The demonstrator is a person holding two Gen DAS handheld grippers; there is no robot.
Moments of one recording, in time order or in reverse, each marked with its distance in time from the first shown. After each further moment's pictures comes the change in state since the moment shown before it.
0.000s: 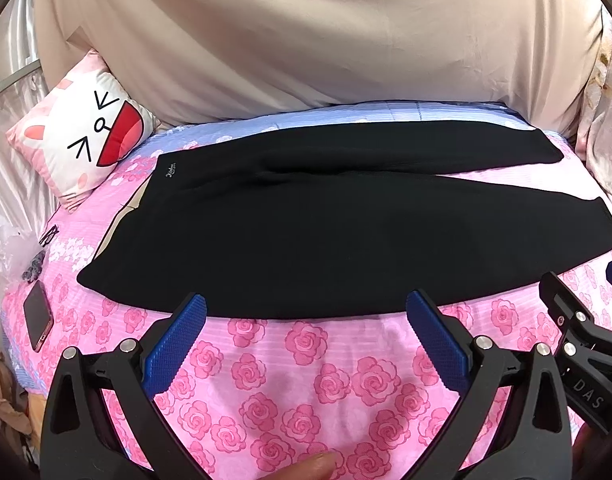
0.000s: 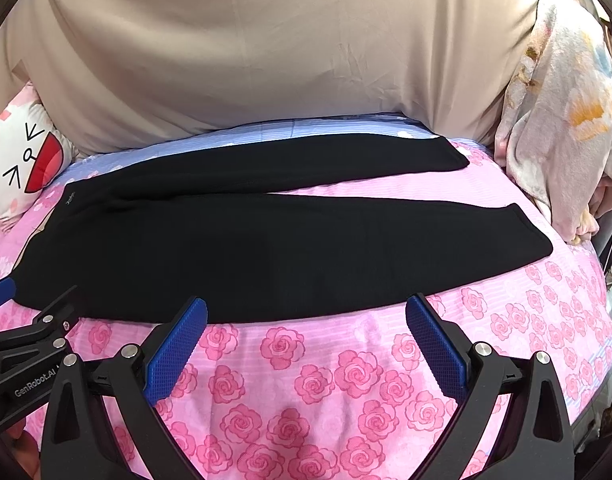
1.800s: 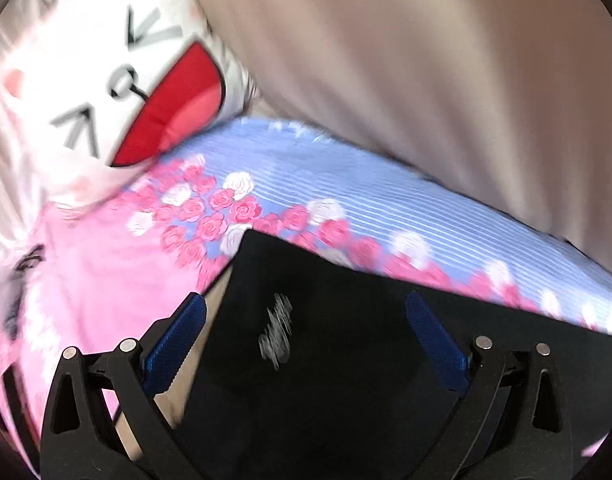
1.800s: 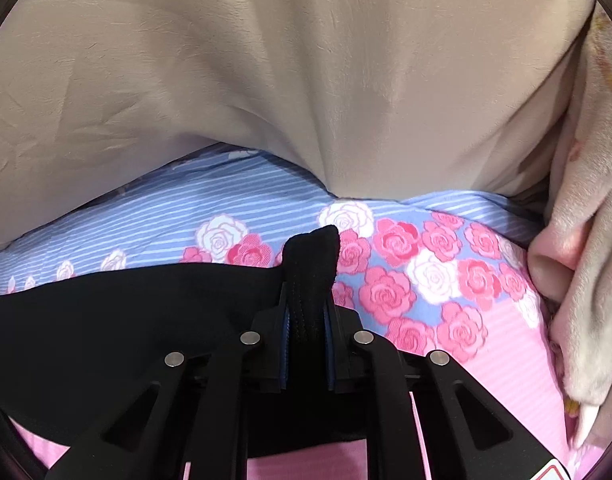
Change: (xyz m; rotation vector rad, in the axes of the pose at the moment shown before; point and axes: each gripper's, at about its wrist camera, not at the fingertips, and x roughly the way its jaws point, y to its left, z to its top) left arm 0.288 0.255 0.201 -0.391 0.174 0.205; right arm 0.330 -0.275 0.218 0.084 0.126 -0.021
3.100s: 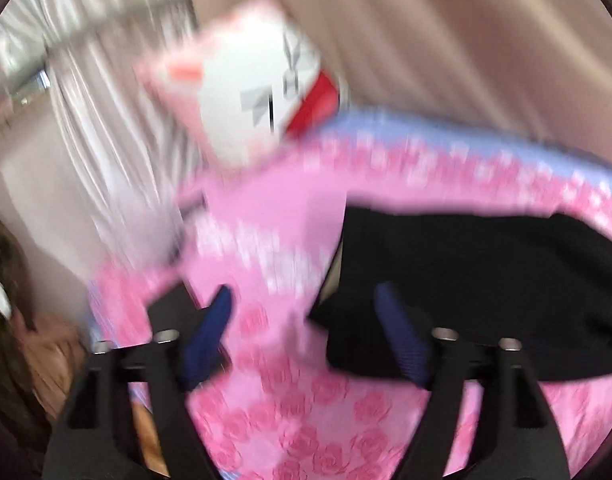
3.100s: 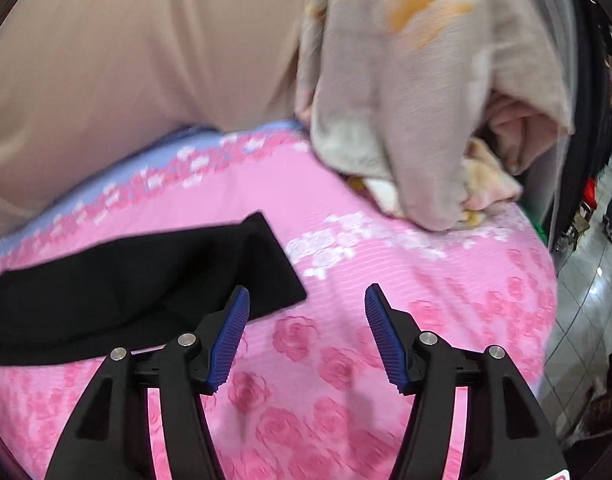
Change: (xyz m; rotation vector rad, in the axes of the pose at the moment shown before) left arm -0.238 0.126 -0.181 0.142 -0.223 0.163; right arm -0.287 -0.121 -0.240 0.172 -0.132 -0.069
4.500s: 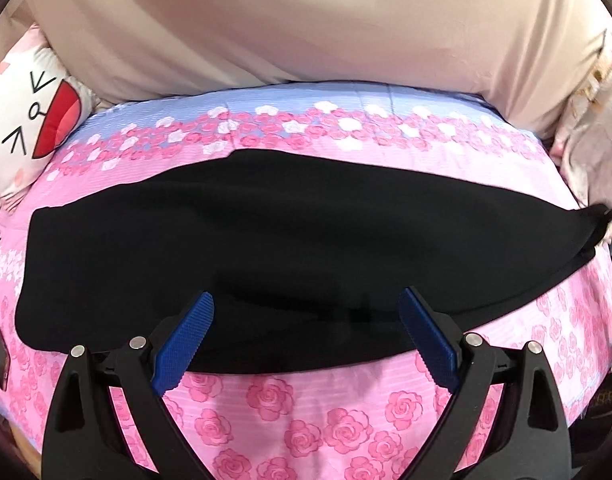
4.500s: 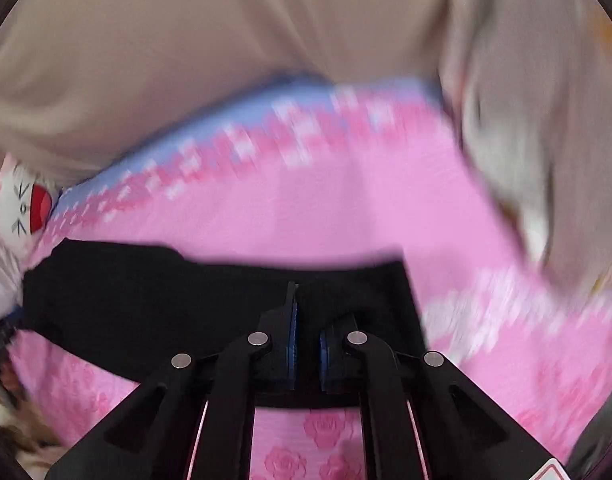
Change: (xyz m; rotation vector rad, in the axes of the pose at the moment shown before) left arm -0.059 -0.240 -0.038 0.219 0.162 -0.581; right arm 0.069 0.085 0.092 -0.245 0.192 0.306
